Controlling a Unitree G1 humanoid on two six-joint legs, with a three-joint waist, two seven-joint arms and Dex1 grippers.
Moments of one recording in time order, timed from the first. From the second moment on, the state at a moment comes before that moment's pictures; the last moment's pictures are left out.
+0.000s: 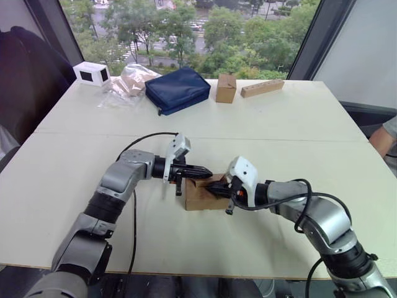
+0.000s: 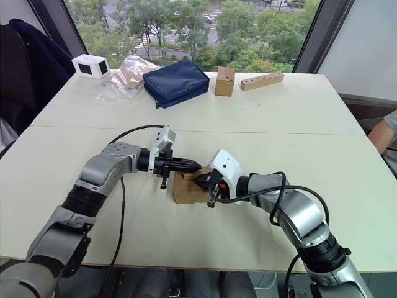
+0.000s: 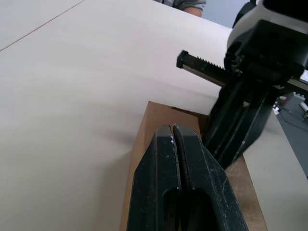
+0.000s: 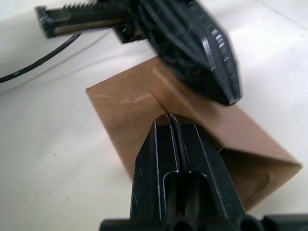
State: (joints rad) left arm -0.70 0.43 -0.24 0.19 -0.40 0.55 -1.22; right arm -0.37 -0.55 0.23 -0.48 0.43 0.86 0.65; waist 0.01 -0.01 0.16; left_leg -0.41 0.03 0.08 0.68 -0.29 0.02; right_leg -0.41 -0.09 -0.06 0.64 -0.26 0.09
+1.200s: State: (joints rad) left arm -0.60 0.50 -0.16 -0.04 -0.44 0.65 -1.13; right arm -0.37 -0.56 0.11 -0.46 0.53 0.88 0.64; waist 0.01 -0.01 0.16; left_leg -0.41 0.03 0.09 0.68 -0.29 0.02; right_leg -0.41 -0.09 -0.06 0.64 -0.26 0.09
